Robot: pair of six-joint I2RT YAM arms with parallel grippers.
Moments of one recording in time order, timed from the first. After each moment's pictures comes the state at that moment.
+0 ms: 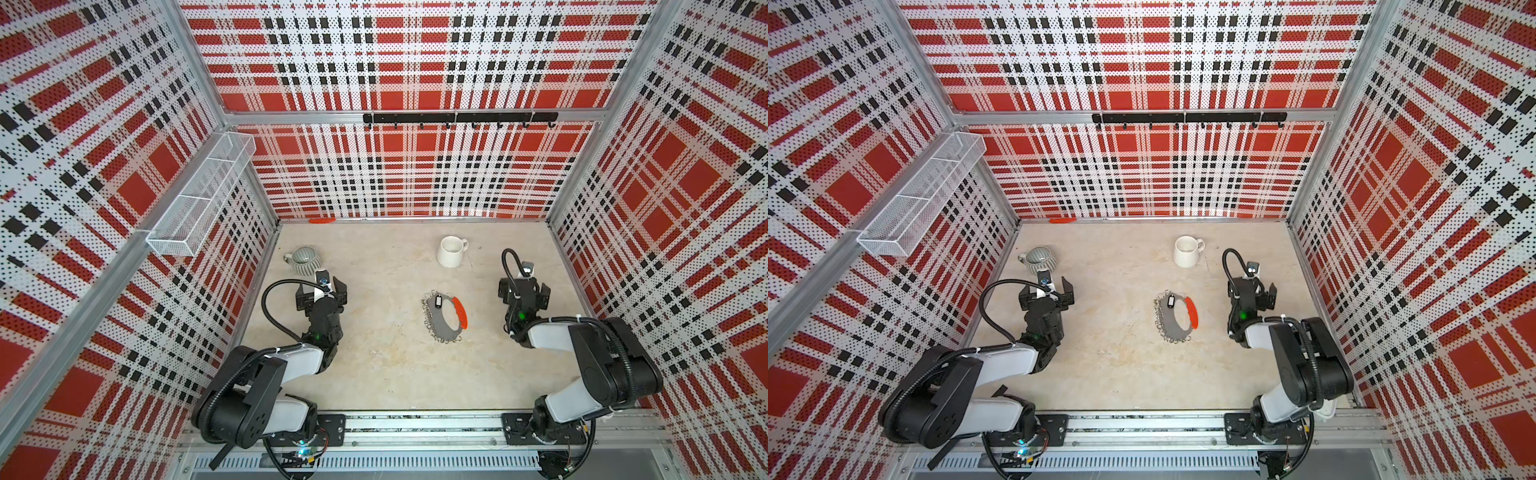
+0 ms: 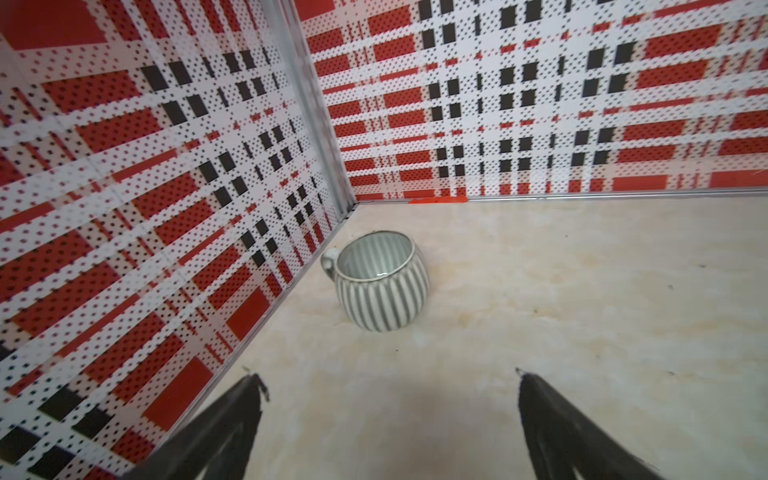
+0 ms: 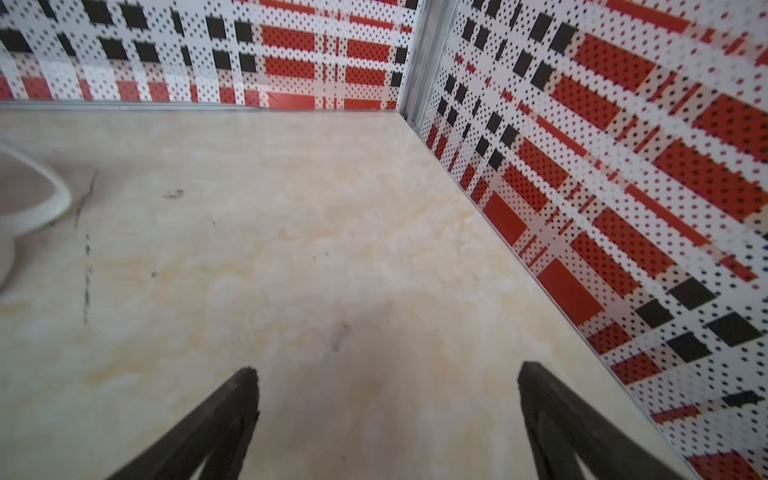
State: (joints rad) left arm -0.30 1.38 0.29 0.96 -0.71 0.10; right arm 0.18 1.56 0.43 0.72 0.66 0.03
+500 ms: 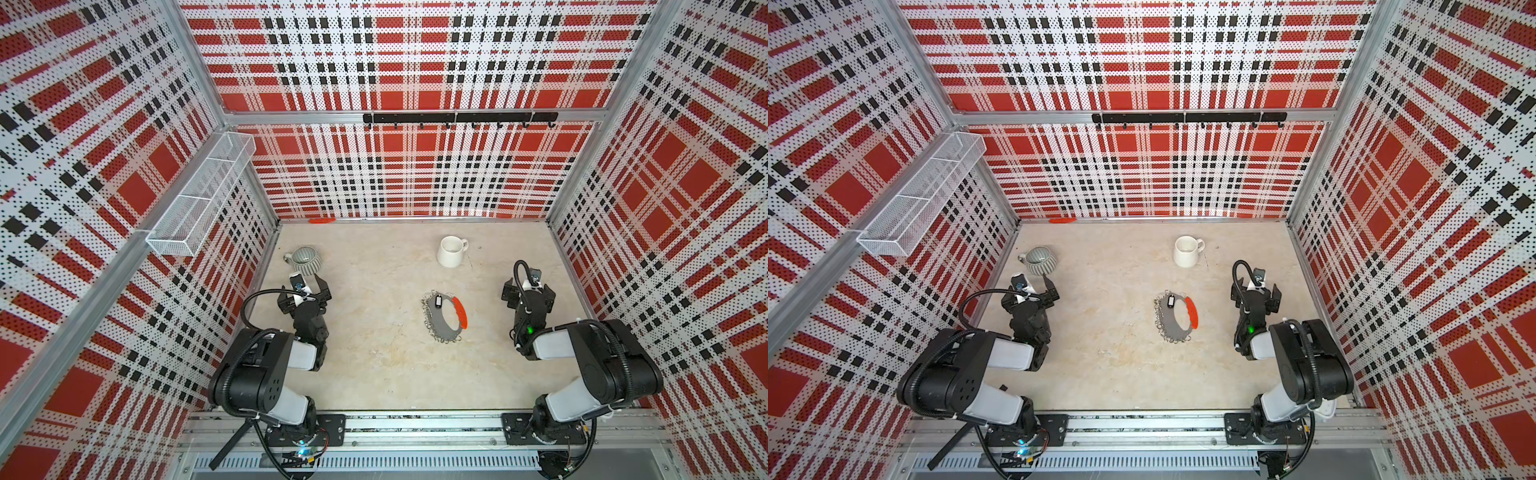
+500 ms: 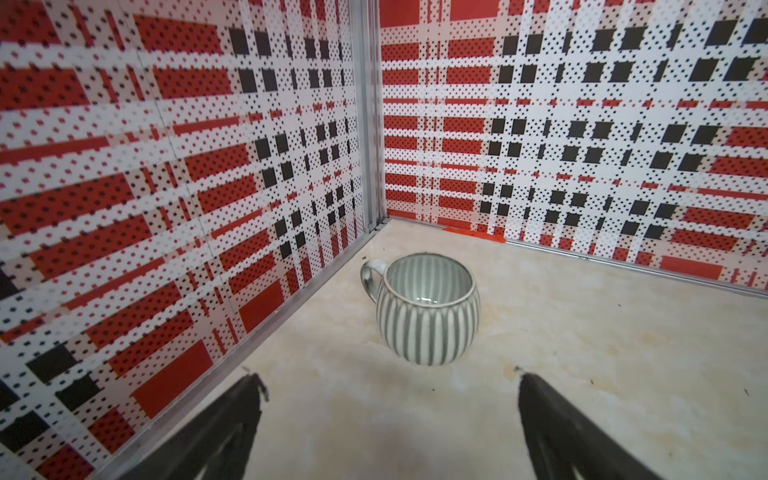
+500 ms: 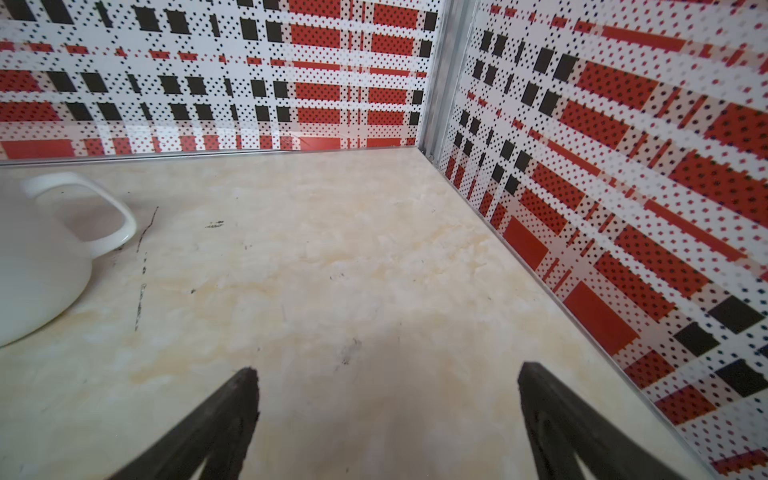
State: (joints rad) left arm -0.09 1.53 0.21 1.28 -0.55 -0.03; right arm 0.11 1.56 0.28 1.05 0.45 0.00
